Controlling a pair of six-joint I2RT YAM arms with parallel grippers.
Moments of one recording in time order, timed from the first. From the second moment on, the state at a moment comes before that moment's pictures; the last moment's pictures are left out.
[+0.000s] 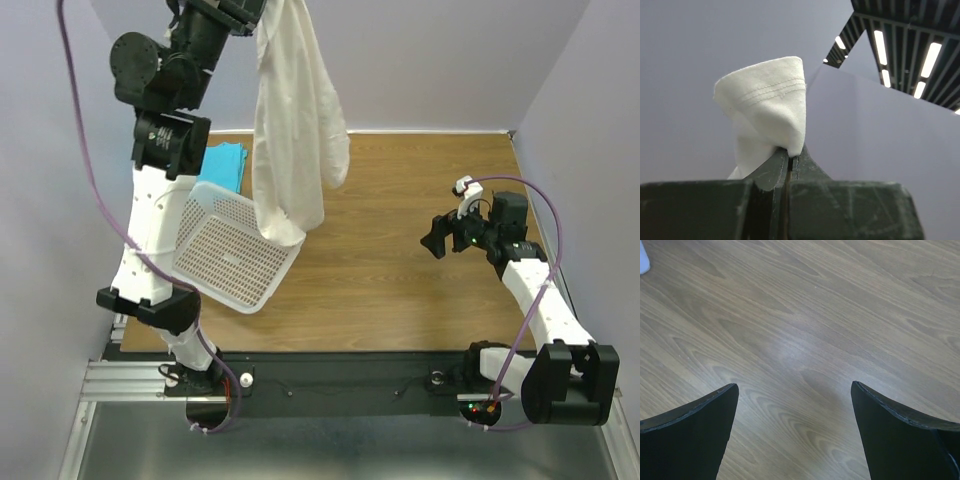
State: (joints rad) left arm -0.36 1.62 2.33 0.01 0.21 -0.81; right arm -0.05 1.09 0.75 -0.28 -0.62 -0.26
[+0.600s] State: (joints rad) left arm -0.61 1.83 2.51 0.39 -0.05 -0.98; right arm -0.06 1.10 0.75 -0.28 -0.58 -0.26
